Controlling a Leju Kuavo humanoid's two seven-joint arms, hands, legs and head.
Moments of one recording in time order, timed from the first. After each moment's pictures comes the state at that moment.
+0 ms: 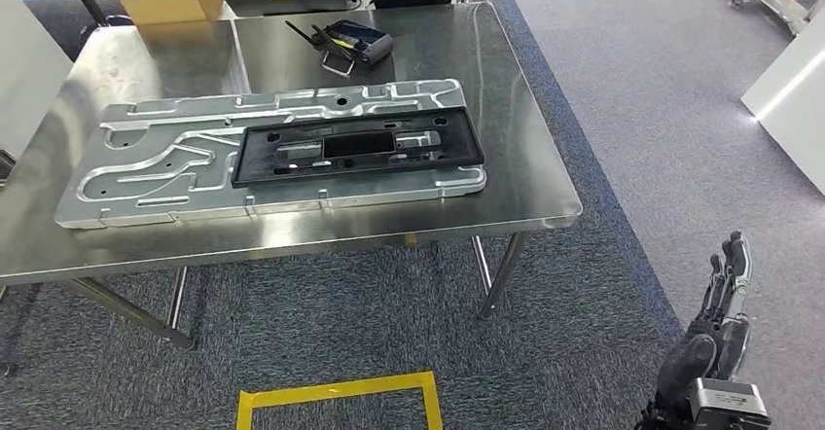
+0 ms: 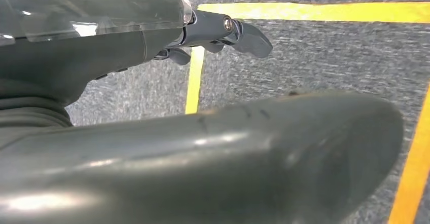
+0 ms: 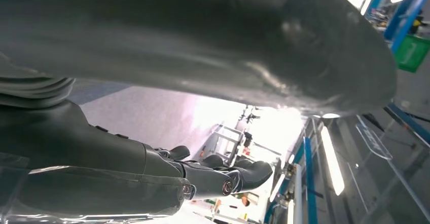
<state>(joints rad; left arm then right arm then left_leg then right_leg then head) -0.04 -0.09 -0.05 -0.17 0.32 0.25 -0.28 0.33 0.11 -0.18 -2.06 0.27 -0.31 -0.52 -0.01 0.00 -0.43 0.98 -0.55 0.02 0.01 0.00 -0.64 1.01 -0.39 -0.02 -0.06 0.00</state>
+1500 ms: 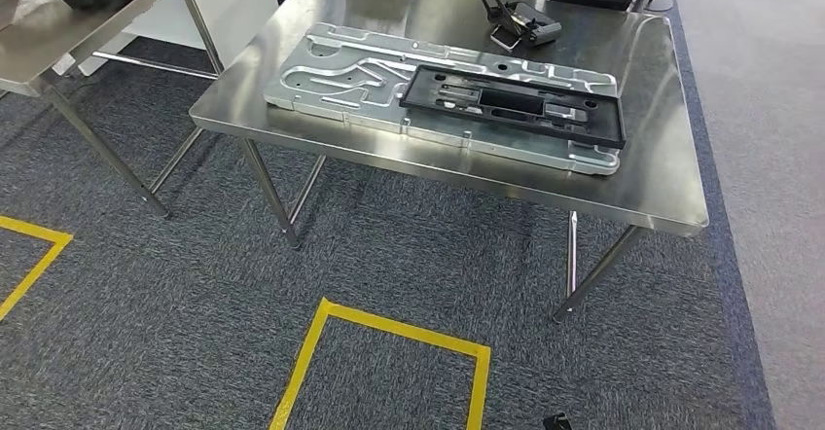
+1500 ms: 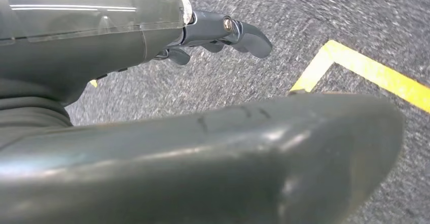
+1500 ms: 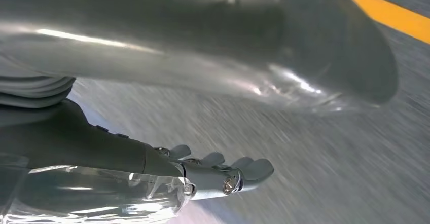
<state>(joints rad) -0.03 -0.11 -0.02 -0.17 0.34 0.35 -0.26 -0.05 0.06 -0.52 -0.34 0.79 -0.39 -0.11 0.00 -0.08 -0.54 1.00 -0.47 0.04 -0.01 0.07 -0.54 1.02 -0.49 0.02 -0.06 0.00</state>
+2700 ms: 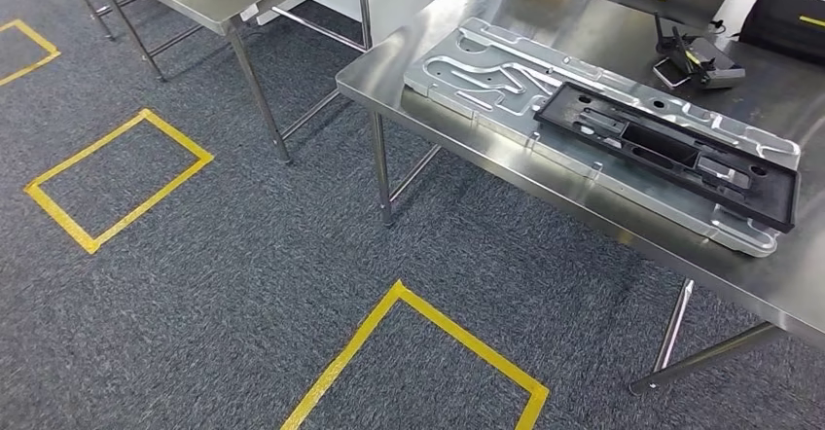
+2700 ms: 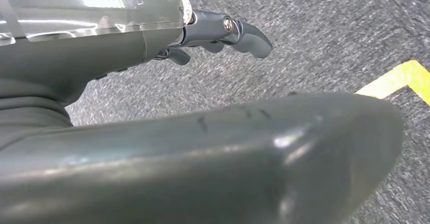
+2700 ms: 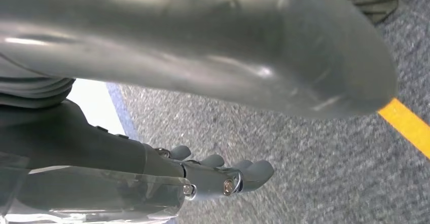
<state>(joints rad) -0.03 -0.11 -0.04 -0.17 0.27 0.31 -0.22 -0.06 0.08 -0.61 -0.21 0.77 -0.20 0.00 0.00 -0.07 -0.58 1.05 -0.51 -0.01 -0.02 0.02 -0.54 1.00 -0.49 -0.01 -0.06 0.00</state>
